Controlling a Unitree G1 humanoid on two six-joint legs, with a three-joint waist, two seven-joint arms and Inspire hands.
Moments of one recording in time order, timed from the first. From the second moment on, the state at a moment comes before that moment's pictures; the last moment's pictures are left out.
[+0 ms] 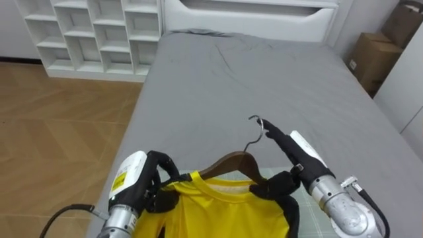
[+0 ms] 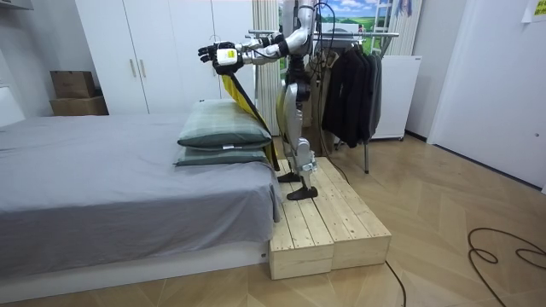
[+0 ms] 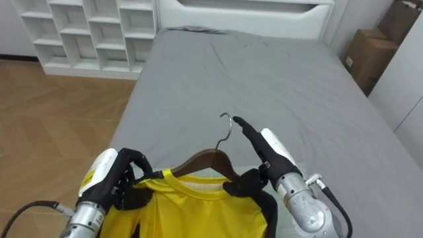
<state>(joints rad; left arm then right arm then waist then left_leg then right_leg) -0.15 0.26 -0.24 0.44 0.48 -0.18 0.26 -0.28 -0.32 0.20 0.42 -0.26 -0.16 0.05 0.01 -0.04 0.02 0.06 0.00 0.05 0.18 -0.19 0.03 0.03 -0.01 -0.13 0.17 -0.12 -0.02</state>
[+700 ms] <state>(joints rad) -0.16 0.27 -0.26 0.45 0.48 -0.18 0.22 -0.31 -0.31 0.27 0.63 -0.36 -0.18 0.05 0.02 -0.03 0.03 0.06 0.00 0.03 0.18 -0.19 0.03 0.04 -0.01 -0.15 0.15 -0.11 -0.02</state>
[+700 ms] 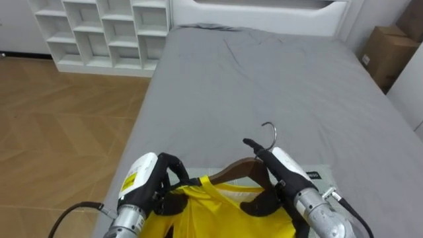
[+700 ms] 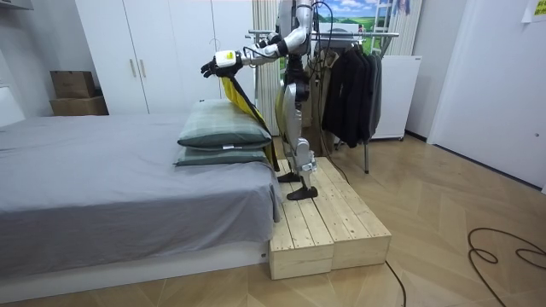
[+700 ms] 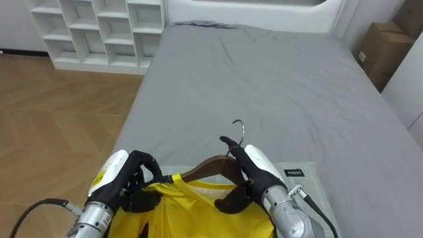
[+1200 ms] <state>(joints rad) -0.15 0.28 -0.28 0.45 0.46 -0.19 0.22 -0.31 -0.32 0.27 0.74 -0.37 -0.18 0.09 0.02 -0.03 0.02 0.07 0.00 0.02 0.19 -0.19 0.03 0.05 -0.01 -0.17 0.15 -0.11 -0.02</state>
